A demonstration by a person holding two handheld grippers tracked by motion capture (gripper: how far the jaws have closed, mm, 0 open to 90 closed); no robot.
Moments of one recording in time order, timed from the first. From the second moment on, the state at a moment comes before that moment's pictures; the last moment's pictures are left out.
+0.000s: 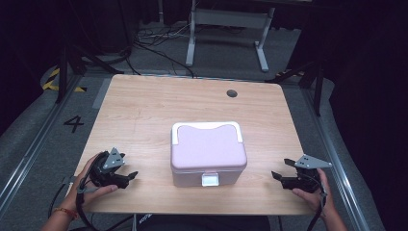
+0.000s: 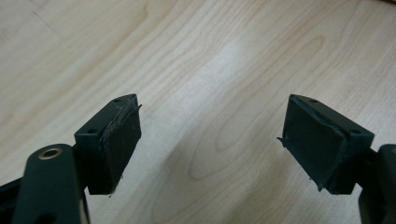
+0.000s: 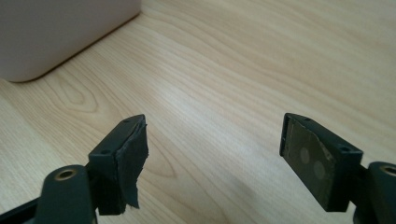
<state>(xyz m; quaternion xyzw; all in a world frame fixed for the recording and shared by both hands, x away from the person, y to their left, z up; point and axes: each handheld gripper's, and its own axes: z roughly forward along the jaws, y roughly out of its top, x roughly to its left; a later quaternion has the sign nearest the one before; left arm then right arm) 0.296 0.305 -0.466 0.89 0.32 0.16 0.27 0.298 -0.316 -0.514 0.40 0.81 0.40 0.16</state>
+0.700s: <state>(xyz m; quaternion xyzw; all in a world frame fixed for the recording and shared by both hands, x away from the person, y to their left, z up) 0.297 0.318 -0.479 0.87 0.37 0.13 0.29 0.299 -0.318 -0.535 0.44 0.80 0.38 0.14</state>
